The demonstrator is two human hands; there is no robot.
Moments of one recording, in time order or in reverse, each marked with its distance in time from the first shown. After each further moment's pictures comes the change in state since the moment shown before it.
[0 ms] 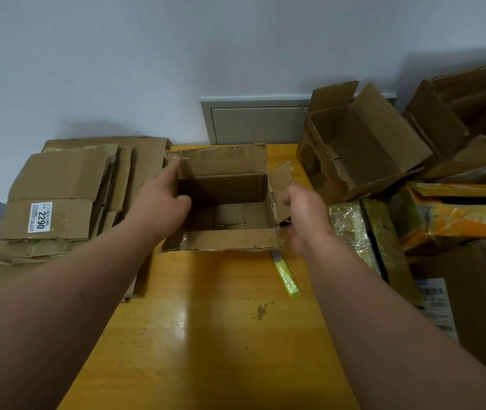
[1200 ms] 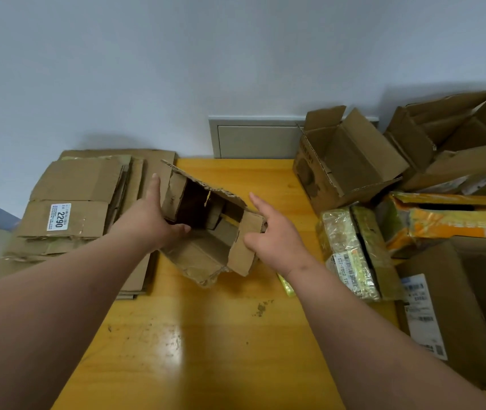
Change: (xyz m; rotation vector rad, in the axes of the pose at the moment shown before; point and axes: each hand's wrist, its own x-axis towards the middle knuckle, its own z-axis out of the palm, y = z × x) left_hand -0.019 -0.033 -0.025 0.402 -0.025 -0.114; right_hand -0.060 0.029 0.012 -0.550 -0.232 -0.457
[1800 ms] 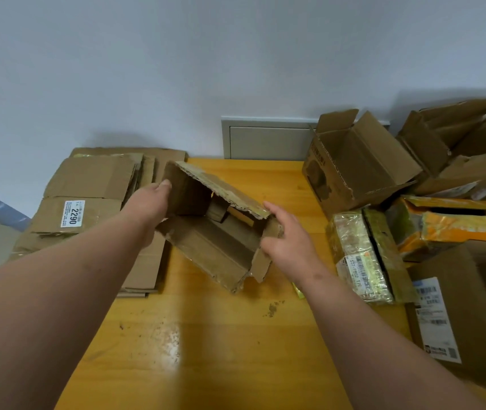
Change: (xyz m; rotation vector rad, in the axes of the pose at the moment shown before) left_hand 0.012 -0.004 -0.022 -0.766 -0.002 -0.236; right_hand -0.006 0.006 0.012 0.038 0.067 0.015
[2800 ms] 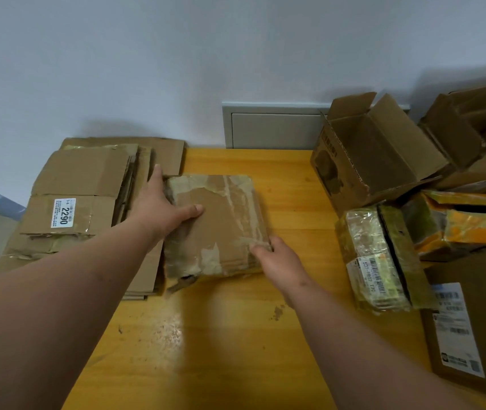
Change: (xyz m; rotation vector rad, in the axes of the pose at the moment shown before) left_hand 0.028 -0.018 0.016 0.287 -0.044 0.126; right_hand 0.025 0.040 0.039 0.046 -0.166 0.428
